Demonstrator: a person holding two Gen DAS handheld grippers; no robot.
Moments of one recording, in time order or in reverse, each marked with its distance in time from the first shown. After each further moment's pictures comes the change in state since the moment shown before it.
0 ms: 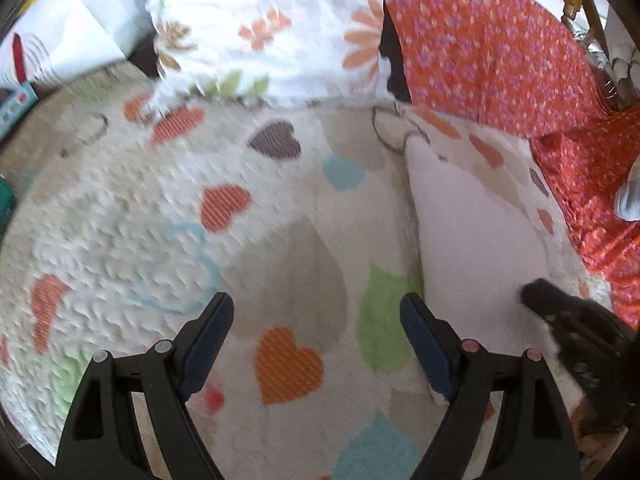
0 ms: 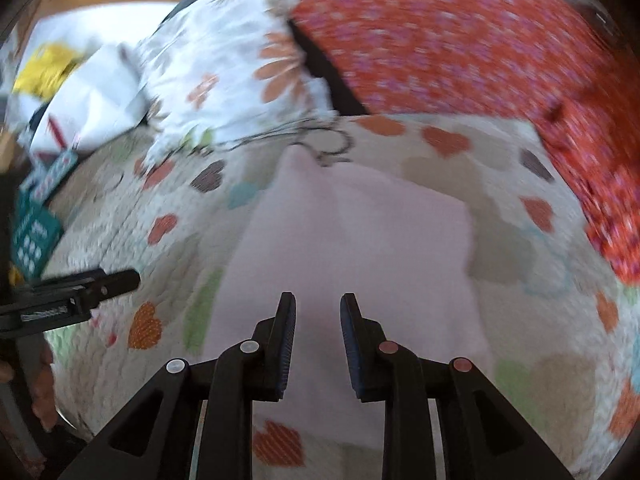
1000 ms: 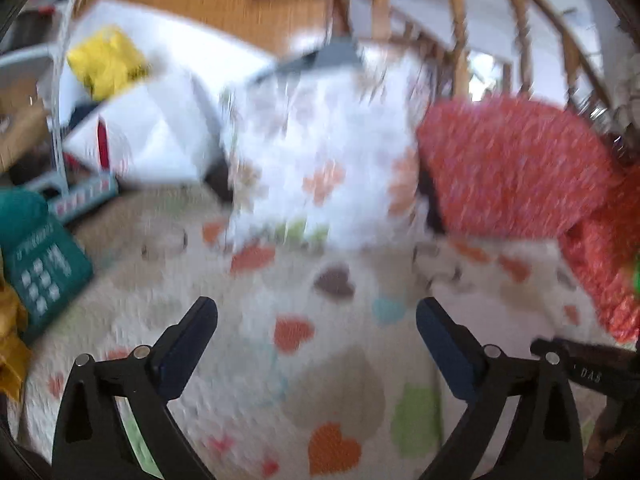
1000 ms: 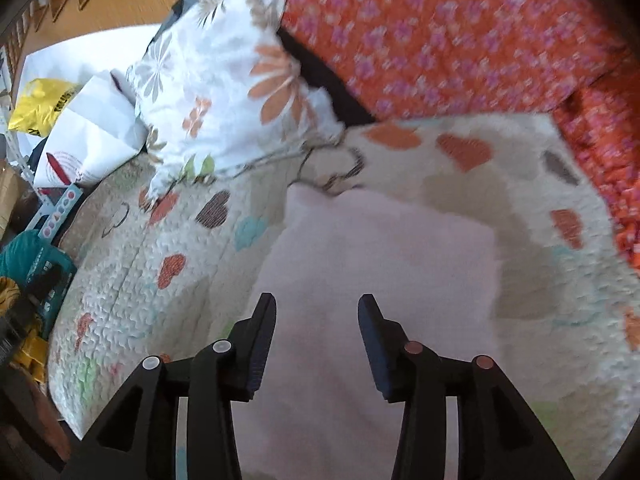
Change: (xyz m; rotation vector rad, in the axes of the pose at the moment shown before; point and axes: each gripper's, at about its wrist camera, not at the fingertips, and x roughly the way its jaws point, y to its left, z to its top) left arm -0.089 -0.013 0.005 -0.008 -0.526 0.188; right arm -0.010 -0.038 0.028 0.132 -0.052 0.043
